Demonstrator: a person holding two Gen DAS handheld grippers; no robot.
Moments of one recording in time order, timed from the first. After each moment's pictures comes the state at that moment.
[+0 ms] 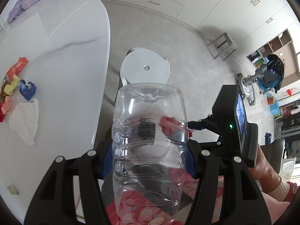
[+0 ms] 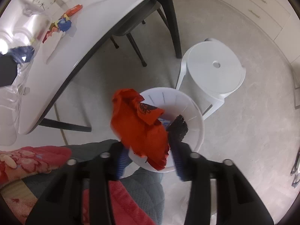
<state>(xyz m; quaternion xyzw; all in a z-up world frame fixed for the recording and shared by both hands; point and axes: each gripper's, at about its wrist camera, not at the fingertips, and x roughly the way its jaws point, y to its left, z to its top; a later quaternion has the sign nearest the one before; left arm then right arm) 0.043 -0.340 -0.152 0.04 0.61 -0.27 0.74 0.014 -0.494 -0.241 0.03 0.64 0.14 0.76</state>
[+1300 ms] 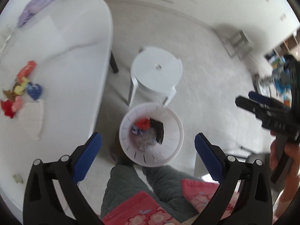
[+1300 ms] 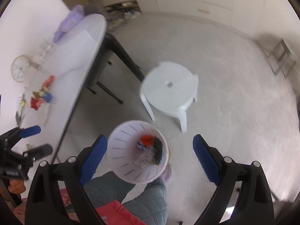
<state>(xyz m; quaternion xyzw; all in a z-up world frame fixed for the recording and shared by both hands) 0.042 -0.372 -0.150 0.07 0.61 -0.20 0.76 0.003 -0.616 -0.143 0.14 0.55 0.01 0.82</state>
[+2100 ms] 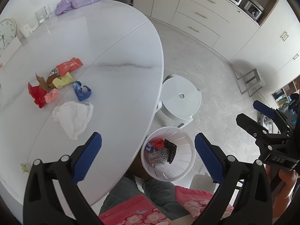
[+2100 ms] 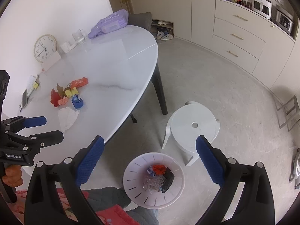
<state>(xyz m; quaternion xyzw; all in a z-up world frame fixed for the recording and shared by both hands) 0.064 -0.279 -0.099 -0.01 0.57 -0.13 0.82 0.051 -0.499 -0.080 0.03 0.48 0.08 0.87</state>
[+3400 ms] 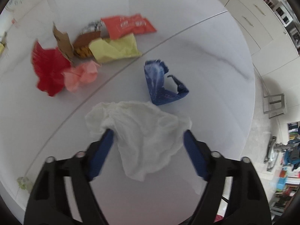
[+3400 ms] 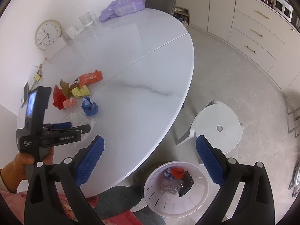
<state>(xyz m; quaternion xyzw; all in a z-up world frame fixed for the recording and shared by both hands) 0.161 -0.152 -0.228 -0.08 0.64 -0.01 0.76 0.138 -0.401 -0.113 0.02 0.54 0.11 0.84</state>
